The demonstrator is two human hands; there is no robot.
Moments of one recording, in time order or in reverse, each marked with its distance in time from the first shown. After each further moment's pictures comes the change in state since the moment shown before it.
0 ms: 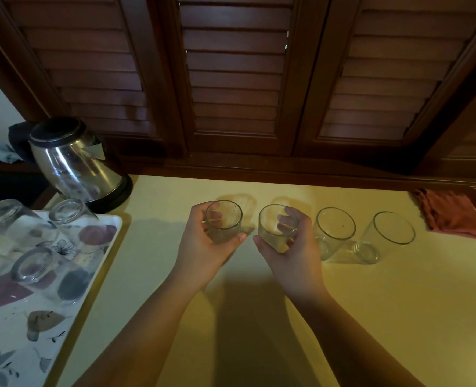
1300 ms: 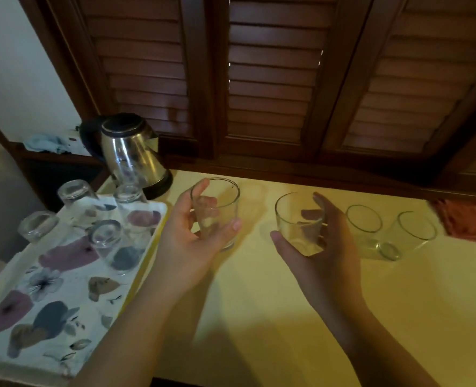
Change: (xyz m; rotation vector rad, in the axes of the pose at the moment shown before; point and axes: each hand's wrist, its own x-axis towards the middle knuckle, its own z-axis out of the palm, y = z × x) left_hand -0.069 0.064 -0.112 -0.193 0.099 0.051; right_hand -0.069 -0.093 -0.012 -0.030 0.080 -0.160
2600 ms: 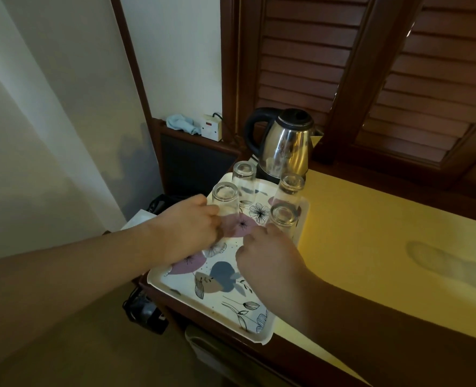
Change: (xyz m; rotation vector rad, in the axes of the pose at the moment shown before) left_hand 0.012 -0.067 -0.317 1.978 -0.871 0.584; right_hand -0.113 -0.183 0.263 -1.375 -0.959 -1.085
